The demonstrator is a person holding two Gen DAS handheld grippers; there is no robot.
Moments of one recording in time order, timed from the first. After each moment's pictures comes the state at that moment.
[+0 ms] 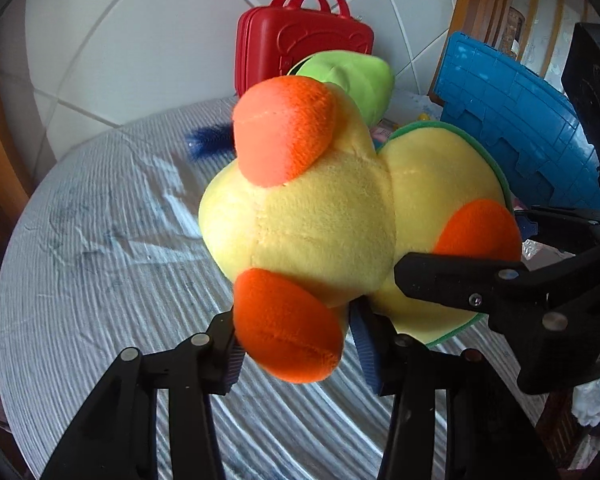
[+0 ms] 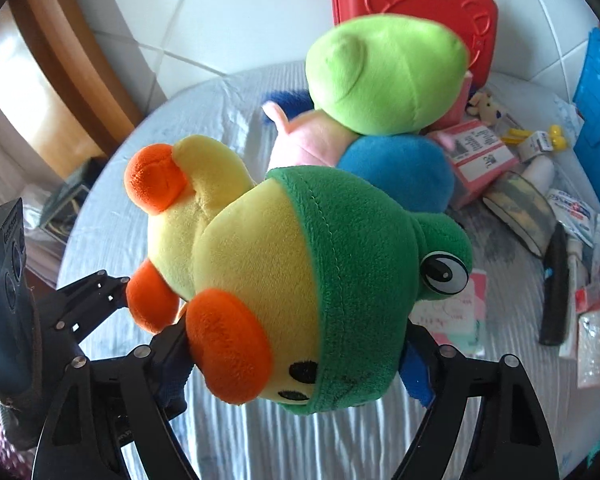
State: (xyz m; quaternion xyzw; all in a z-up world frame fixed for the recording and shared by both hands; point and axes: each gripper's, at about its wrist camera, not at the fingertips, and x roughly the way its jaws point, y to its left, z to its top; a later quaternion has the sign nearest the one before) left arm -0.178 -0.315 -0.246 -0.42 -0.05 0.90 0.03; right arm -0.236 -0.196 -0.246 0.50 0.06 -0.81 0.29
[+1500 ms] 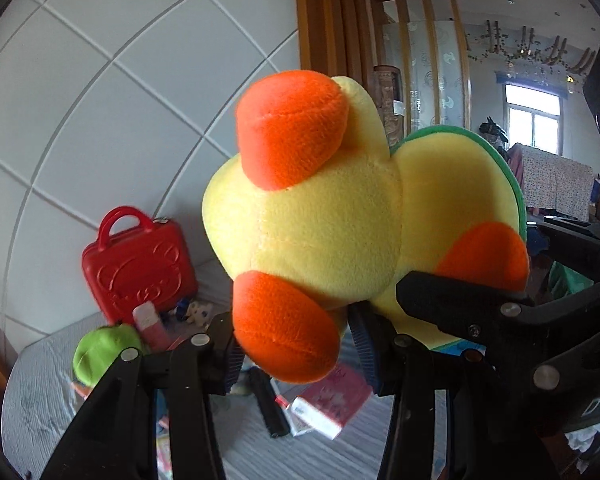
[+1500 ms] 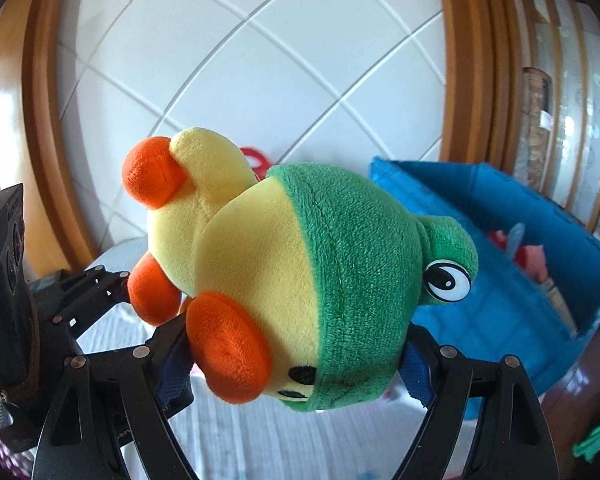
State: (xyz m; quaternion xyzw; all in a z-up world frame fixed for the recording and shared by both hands) left arm -0.199 0.061 -0.029 -0.20 0.06 0.97 0.13; right arm -0.198 0.138 -0.016 0.26 0.03 -0.95 0.18
